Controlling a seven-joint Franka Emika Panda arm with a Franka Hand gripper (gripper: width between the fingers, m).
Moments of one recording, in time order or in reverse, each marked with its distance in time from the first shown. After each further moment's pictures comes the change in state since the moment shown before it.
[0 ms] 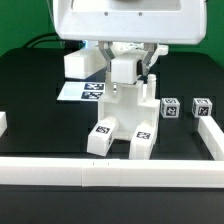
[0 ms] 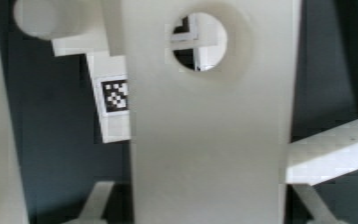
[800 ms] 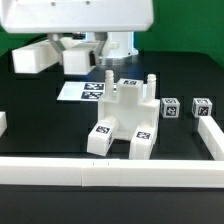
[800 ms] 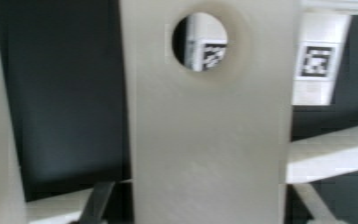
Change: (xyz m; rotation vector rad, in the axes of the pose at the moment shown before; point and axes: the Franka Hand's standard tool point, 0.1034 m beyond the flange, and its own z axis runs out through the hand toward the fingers) arm 0.015 0.050 -0.016 0.014 0.020 -0.109
